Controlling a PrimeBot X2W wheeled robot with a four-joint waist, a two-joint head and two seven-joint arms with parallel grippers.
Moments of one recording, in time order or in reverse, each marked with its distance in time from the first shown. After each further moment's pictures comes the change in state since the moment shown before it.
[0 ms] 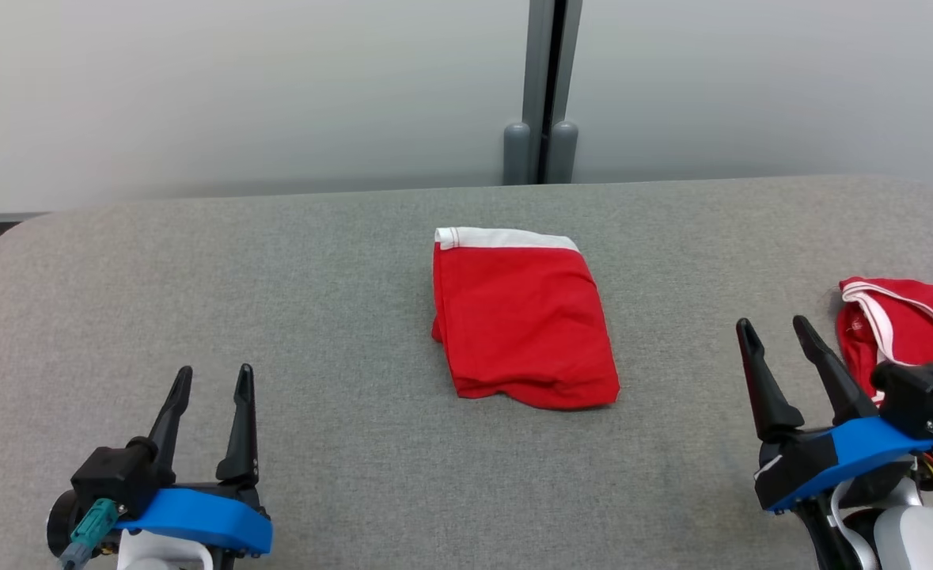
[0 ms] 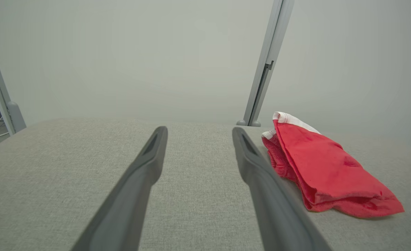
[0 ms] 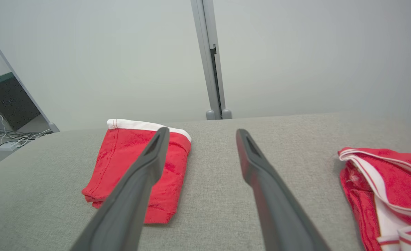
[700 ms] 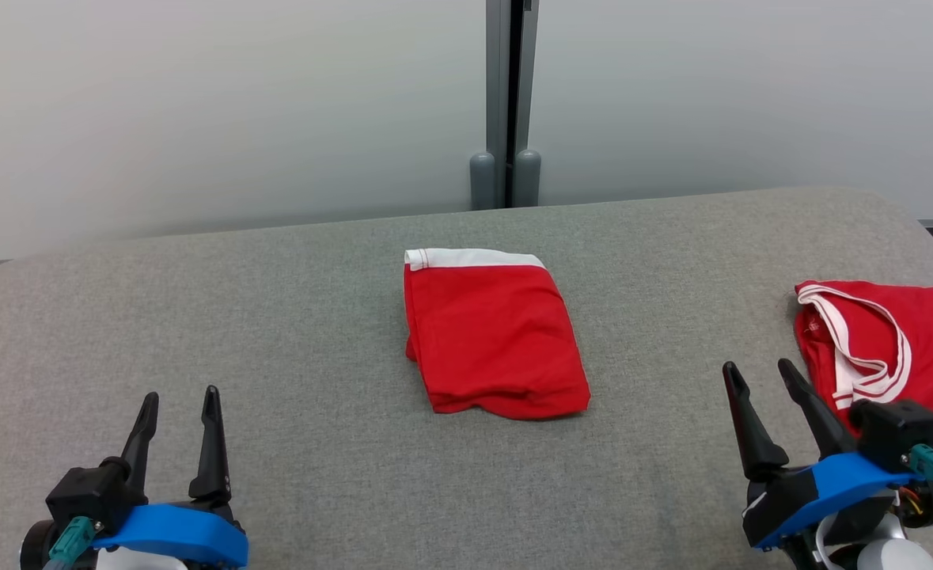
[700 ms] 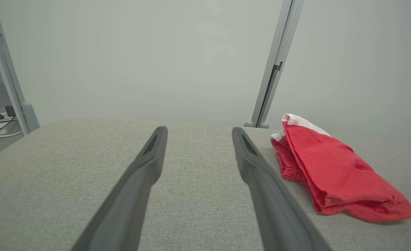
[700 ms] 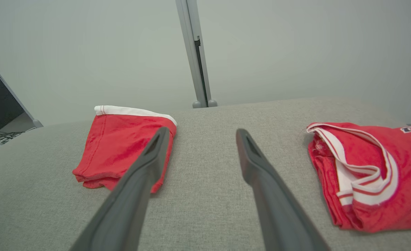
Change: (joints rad) left arm 0.032 0.000 0.076 0.041 0.017 0.011 0.000; right arm 0.071 0.020 -0.002 0.023 -0.036 0.000 -0.011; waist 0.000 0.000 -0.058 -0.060
